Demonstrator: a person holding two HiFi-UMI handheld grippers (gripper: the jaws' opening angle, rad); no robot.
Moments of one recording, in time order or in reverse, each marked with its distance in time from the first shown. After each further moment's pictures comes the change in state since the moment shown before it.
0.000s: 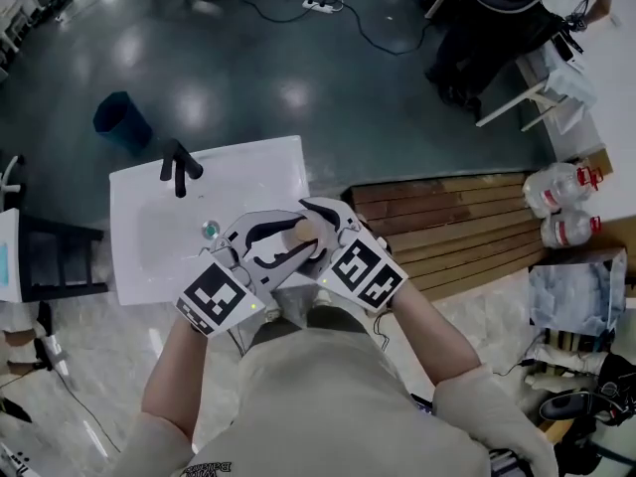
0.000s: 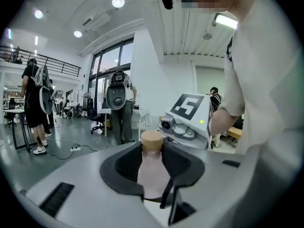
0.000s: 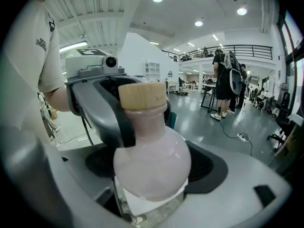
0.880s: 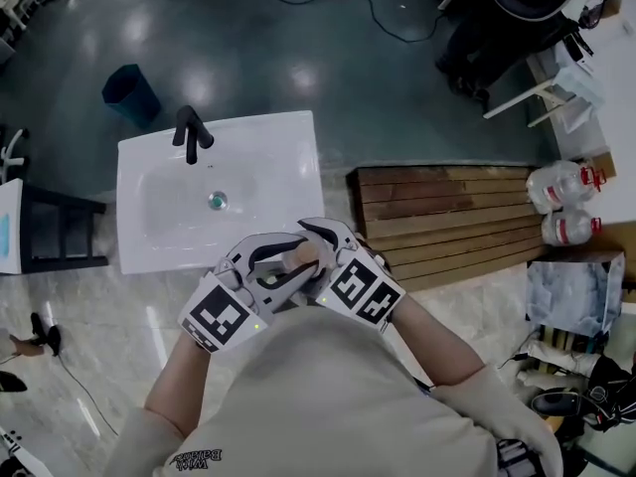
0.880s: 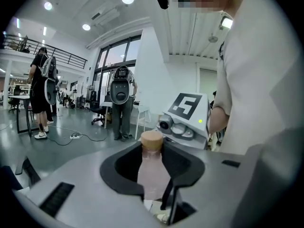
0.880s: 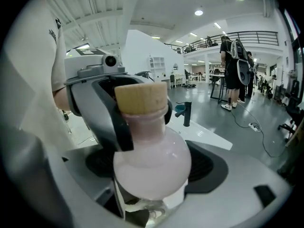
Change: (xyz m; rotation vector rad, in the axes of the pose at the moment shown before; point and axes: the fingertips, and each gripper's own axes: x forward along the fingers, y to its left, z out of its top) left arm -0.035 -0.071 -0.018 -0.103 0.035 0.010; right arm -0.015 0.090 -0.021 0.052 0.060 0.120
